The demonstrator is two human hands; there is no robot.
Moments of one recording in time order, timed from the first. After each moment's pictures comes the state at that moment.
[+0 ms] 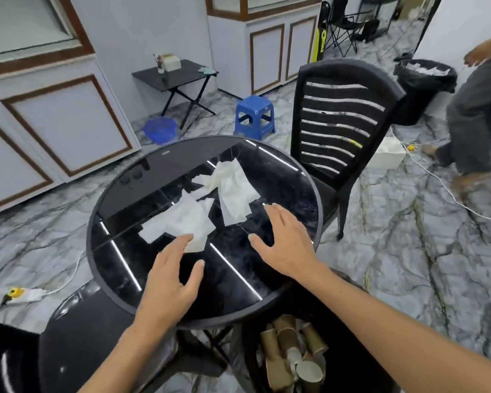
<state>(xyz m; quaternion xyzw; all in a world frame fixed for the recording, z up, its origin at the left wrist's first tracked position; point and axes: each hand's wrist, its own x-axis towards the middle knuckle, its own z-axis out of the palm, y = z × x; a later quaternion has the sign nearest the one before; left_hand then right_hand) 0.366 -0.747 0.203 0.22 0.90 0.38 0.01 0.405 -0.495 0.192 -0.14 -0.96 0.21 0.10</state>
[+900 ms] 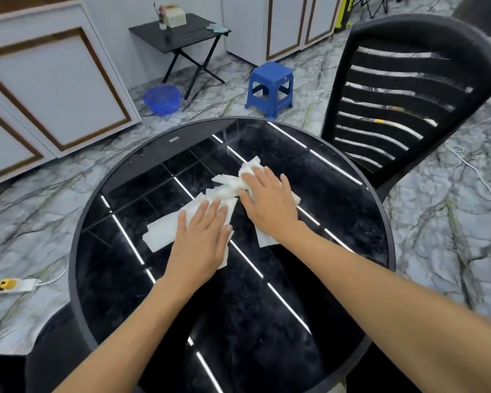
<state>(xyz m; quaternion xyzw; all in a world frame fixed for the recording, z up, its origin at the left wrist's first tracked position) 0.195 -0.695 0.142 0.32 0.93 0.17 0.02 0.189 -0.505 0.138 -0.08 -0.98 0.14 0.12</state>
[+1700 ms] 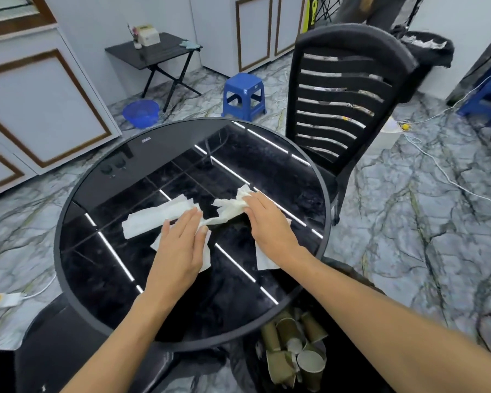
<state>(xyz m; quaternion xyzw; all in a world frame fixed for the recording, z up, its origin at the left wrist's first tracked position) 0.294 -0.698 0.169 0.30 0.90 0.32 -0.01 0.332 -0.495 0.147 -0.06 -0.93 0.29 0.21</state>
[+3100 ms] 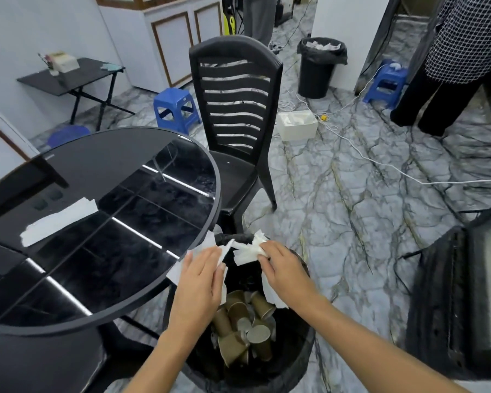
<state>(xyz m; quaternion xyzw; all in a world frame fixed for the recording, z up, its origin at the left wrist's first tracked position) 0.499 -0.590 0.129 0.43 0.84 0.33 0.01 0.611 -0.418 0.116 -0.22 -0.91 0.30 0.18</state>
